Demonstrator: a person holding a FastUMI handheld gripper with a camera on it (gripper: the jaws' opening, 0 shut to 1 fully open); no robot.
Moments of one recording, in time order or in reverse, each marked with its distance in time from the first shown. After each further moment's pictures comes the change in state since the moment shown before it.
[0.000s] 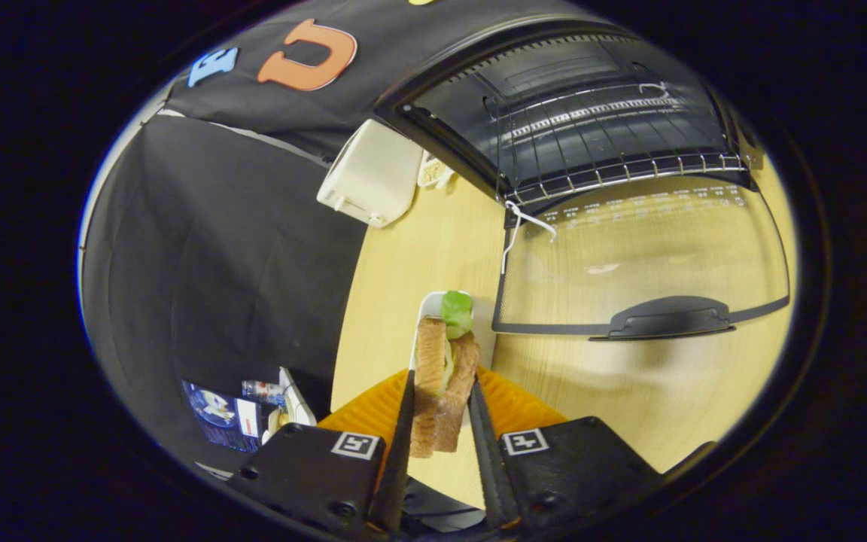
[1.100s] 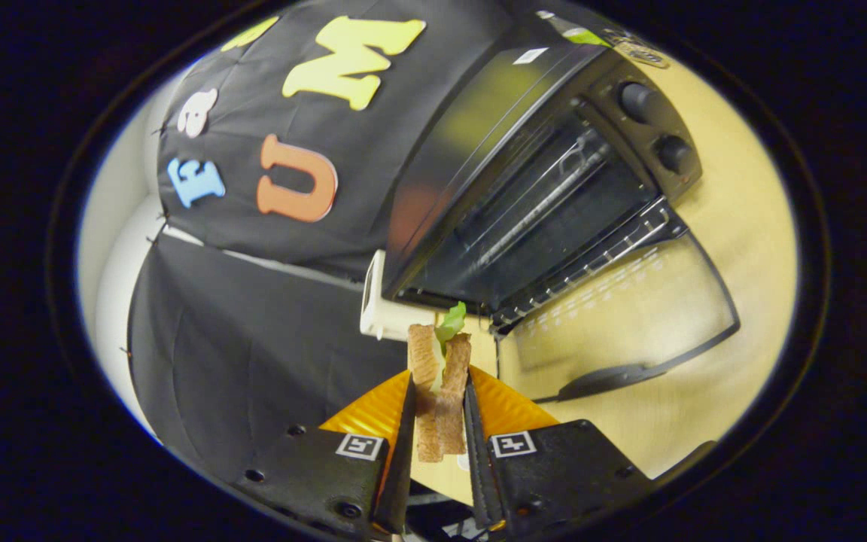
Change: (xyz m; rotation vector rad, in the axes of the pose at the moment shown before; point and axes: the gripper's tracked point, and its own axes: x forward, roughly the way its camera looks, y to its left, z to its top) arm -0.106 -0.026 0.122 0.301 -0.441 0.188
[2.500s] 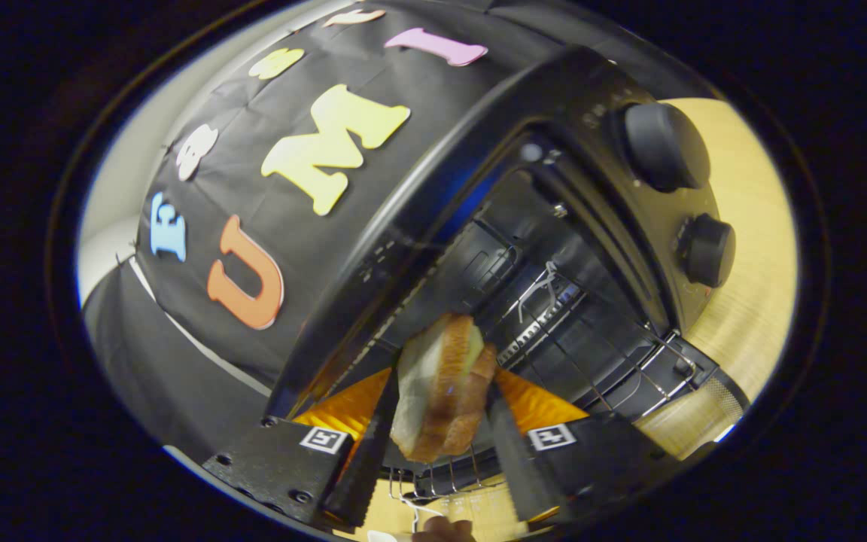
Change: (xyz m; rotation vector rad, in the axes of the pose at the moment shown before) arm 0.095 -0.064 0.123 -0.205 -0.503 -0.156
